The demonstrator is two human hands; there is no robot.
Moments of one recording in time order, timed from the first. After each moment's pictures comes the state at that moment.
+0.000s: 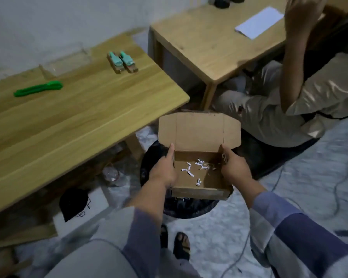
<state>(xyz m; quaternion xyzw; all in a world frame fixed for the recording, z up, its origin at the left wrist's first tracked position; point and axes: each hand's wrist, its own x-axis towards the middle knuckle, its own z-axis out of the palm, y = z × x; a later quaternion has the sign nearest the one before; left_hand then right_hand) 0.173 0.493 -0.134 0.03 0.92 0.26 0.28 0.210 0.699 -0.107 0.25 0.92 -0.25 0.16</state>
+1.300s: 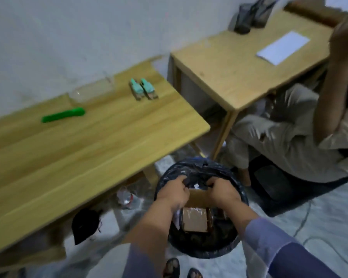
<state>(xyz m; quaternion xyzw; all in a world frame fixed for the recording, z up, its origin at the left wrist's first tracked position) 0.131 0.482 -0.114 -0.01 0.89 0.29 0.34 0.142 0.635 -0.133 0.18 0.91 -0.25 0.28</state>
